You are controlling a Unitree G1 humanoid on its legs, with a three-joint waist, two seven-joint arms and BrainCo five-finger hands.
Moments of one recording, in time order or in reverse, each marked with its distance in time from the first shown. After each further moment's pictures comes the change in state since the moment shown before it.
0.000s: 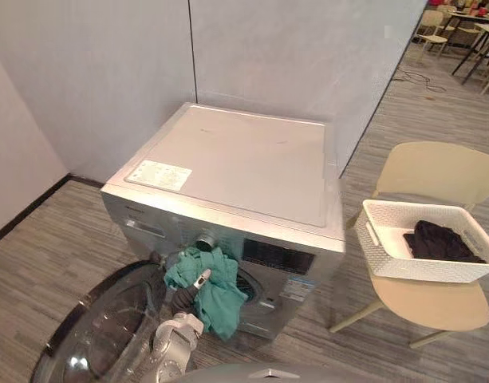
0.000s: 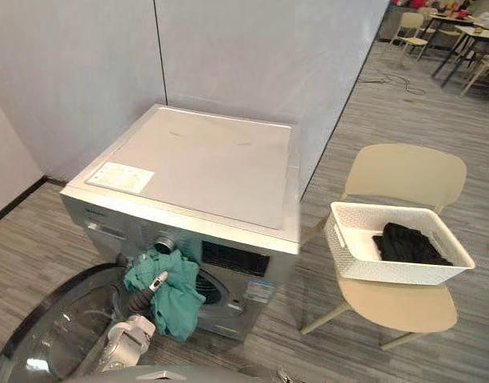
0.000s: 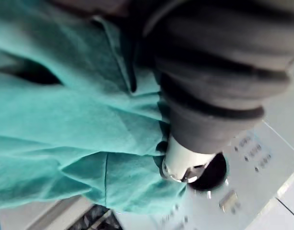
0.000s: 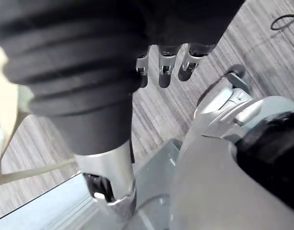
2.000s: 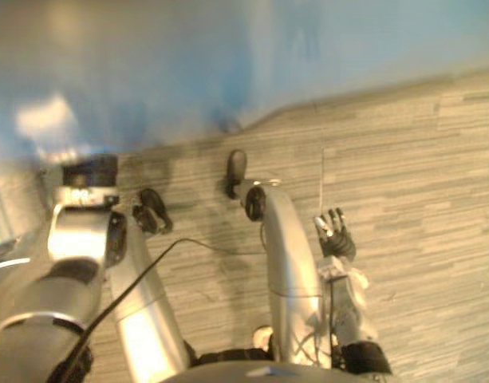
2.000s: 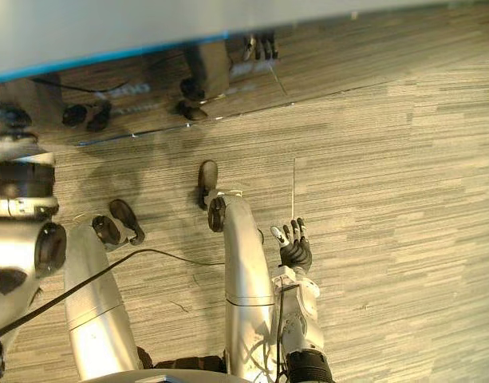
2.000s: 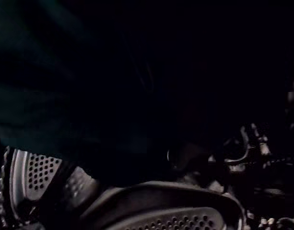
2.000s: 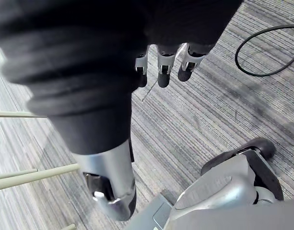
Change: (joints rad) left arm -1.502 0.468 0.243 0.120 -0.246 -0.210 0.481; right arm -0.231 -0.009 0.312 -0.764 0.249 -0.154 -0.070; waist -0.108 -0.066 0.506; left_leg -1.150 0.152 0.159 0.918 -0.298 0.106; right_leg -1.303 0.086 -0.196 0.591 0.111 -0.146
